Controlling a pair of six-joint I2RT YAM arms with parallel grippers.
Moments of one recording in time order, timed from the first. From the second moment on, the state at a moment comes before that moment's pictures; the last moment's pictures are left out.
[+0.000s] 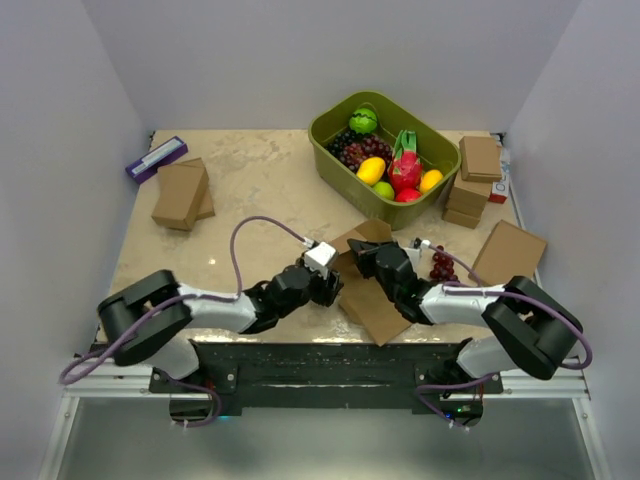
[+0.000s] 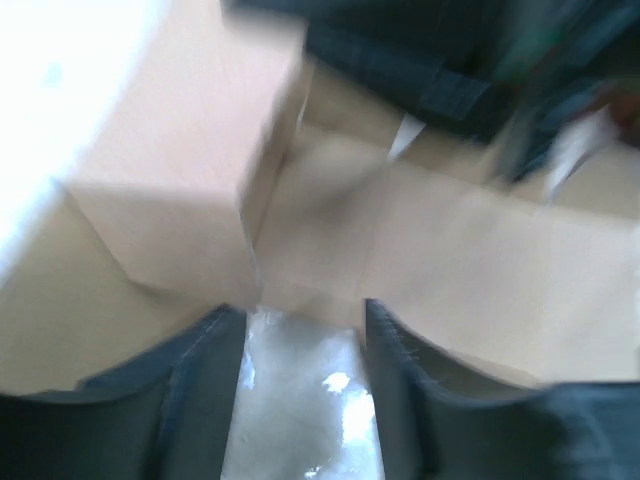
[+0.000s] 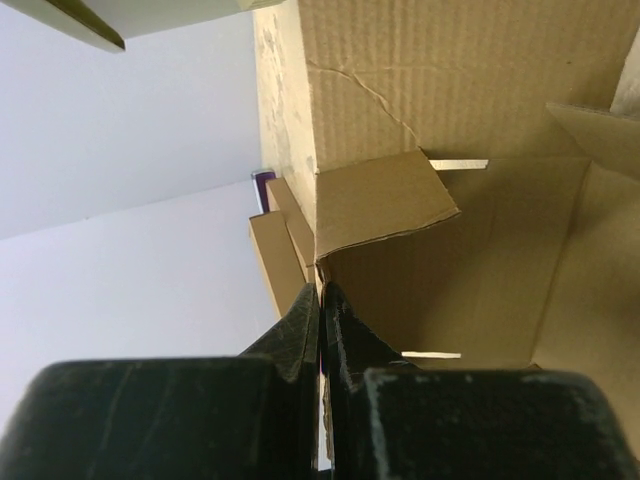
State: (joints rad) left arm -1.03 1.55 0.49 0.66 -0.24 -0.27; right arm 0.77 1.40 0.41 0.61 0.45 1.76
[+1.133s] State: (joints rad) left arm -0.60 1.08 0.31 0.33 -0.27 -0.35; right arm 0.77 1.37 0.38 0.62 0.45 1.78
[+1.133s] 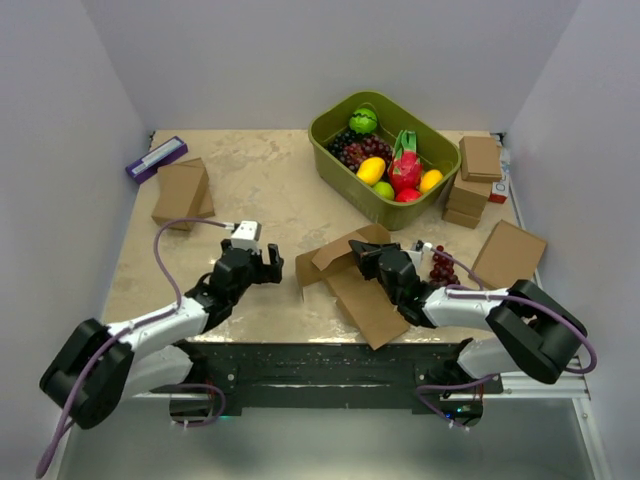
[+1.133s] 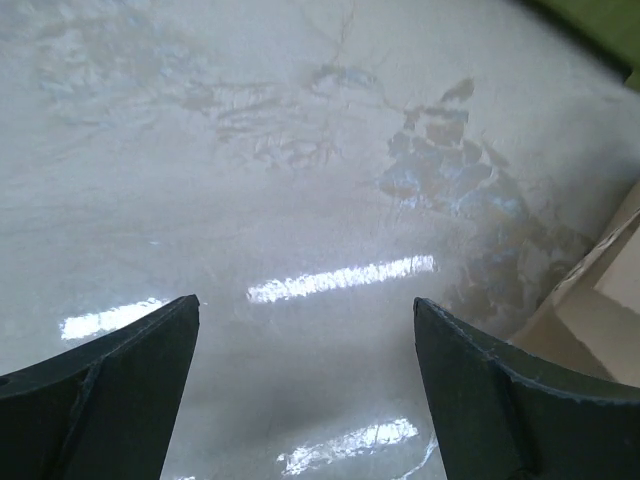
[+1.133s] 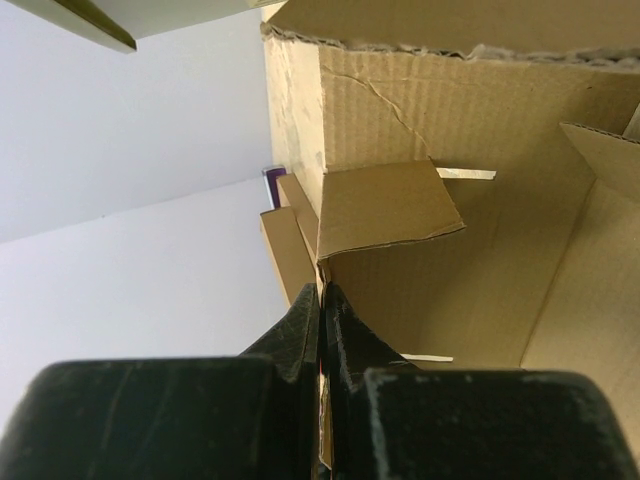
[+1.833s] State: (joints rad) left arm -0.71 1.28 0.35 0.54 0.03 -0.16; right arm 0.77 1.40 0.38 0.66 0.45 1.78
